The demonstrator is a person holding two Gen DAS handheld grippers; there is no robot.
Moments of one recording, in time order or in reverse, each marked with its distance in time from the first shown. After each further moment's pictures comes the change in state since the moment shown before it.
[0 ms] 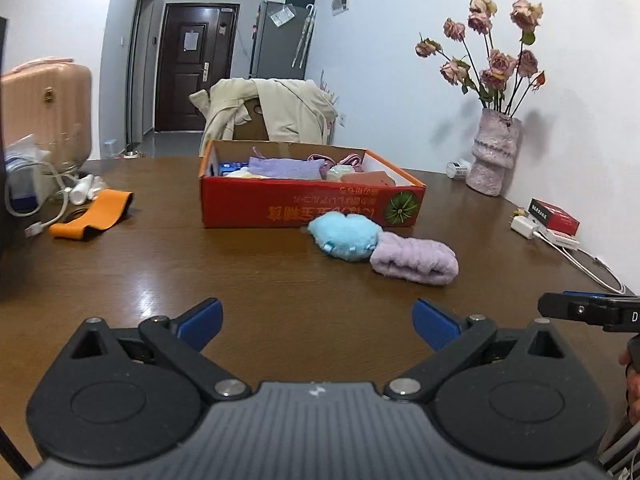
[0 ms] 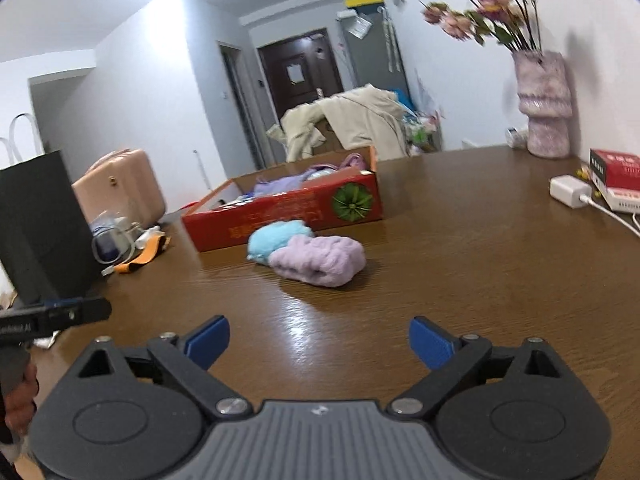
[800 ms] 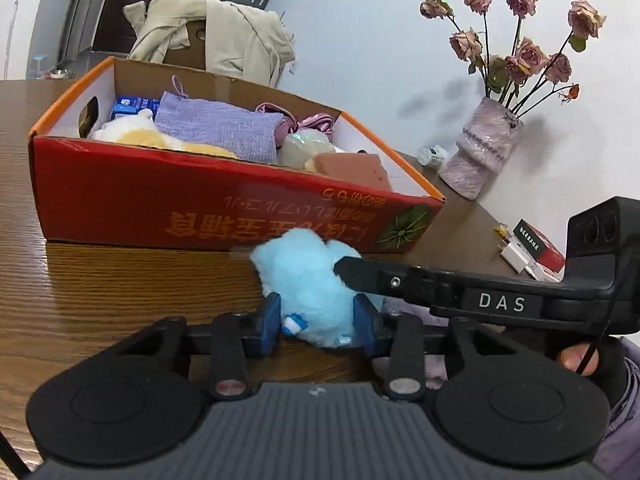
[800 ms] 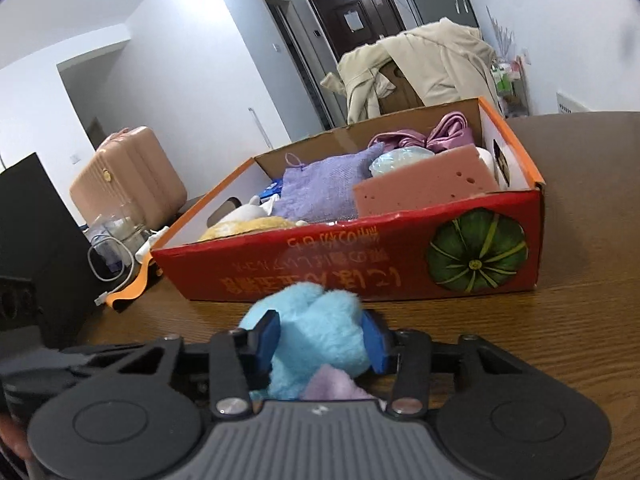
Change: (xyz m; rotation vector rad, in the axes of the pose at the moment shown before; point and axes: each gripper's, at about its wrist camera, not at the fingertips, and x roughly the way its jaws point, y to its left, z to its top) left arm 0.201 0.030 0.049 -0.141 0.155 -0.284; right arm 0.239 0.015 0.084 -0.003 0.159 0.254
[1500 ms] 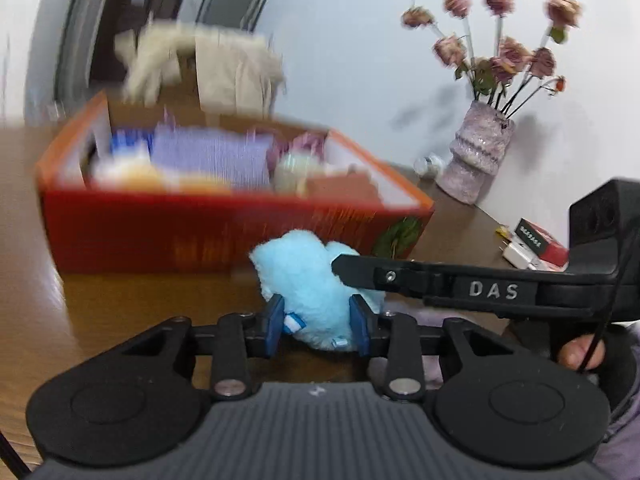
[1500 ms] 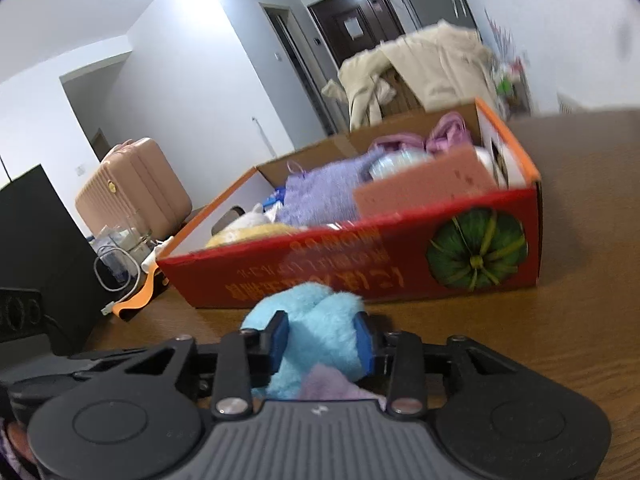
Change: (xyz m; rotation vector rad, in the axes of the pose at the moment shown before) left arm -0.022 -0.024 0.005 0.114 -0.089 0.051; right arm -0.012 0.009 0.004 -0.027 -0.064 0.009
